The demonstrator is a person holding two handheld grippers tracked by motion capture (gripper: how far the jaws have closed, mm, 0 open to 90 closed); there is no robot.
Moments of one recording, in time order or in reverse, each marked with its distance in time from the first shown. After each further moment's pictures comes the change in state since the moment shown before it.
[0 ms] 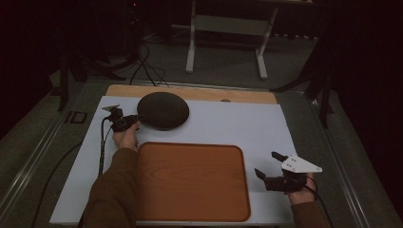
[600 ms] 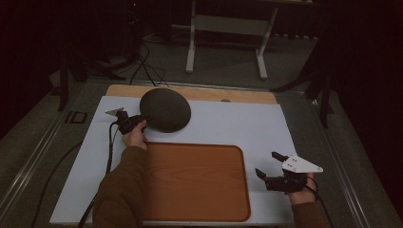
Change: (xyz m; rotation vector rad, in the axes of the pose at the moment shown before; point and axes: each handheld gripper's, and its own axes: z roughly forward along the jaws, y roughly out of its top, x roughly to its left) left arm -0.006 -0.012 0.017 0.007 -0.091 -0.215; right arm -0.001 0.000 -0.001 -0.002 0.002 0.000
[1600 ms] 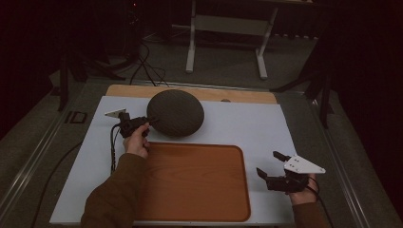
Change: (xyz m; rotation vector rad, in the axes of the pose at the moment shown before) left arm -0.031 -0.029 -0.030 0.072 -0.143 -0.024; right arm -0.001 0.000 -0.003 -0.024 -0.012 0.008
